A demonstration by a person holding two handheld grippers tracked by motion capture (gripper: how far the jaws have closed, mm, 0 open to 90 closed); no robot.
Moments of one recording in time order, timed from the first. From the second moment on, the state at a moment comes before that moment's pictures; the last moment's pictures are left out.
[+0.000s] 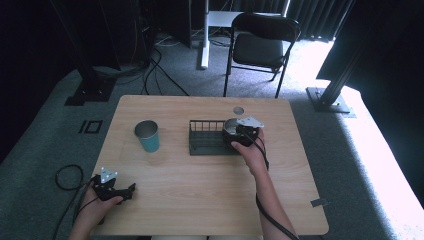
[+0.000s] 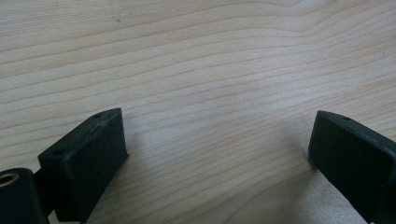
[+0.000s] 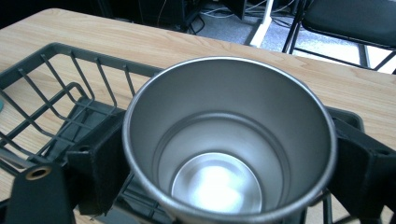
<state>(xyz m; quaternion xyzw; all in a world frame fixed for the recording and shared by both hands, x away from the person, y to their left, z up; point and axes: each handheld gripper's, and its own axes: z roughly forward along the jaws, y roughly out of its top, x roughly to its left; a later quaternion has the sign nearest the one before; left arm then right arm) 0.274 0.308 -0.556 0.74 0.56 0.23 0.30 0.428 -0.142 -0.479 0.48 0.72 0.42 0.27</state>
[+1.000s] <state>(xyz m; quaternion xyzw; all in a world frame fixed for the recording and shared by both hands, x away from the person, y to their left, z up) 0.274 0.308 -0.556 0.74 0.56 0.23 0.30 0.381 -0.156 -0.479 0.46 0.71 0.45 0.28</state>
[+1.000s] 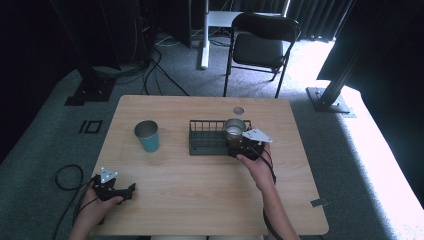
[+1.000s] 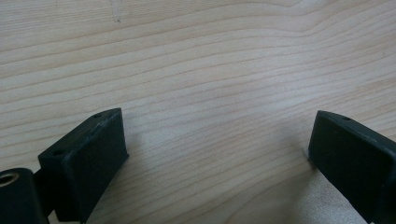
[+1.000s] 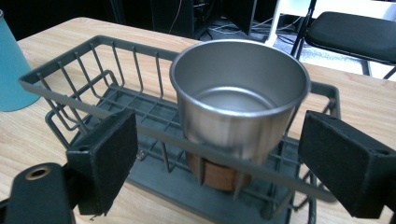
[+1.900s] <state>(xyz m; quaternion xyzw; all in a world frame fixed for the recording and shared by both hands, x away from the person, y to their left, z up) 0.274 0.308 -0.556 0.74 0.56 0.23 0.30 0.345 -0.204 -0.512 0.48 0.71 0.43 0.28</state>
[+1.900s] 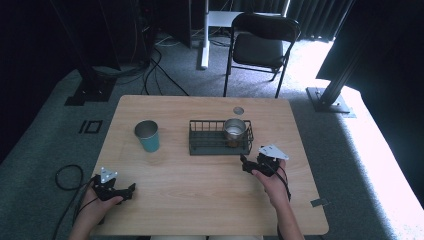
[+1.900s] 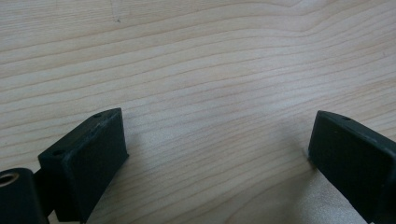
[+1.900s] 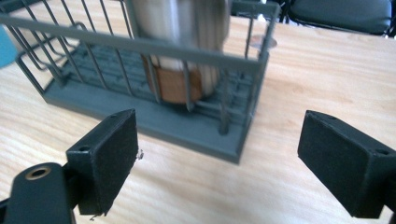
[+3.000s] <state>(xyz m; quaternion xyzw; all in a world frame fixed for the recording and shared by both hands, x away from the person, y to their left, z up) 0.274 0.308 -0.556 0.74 0.56 0.23 0.30 0.309 -0.258 -0.552 0.52 0.72 0.36 0.27</state>
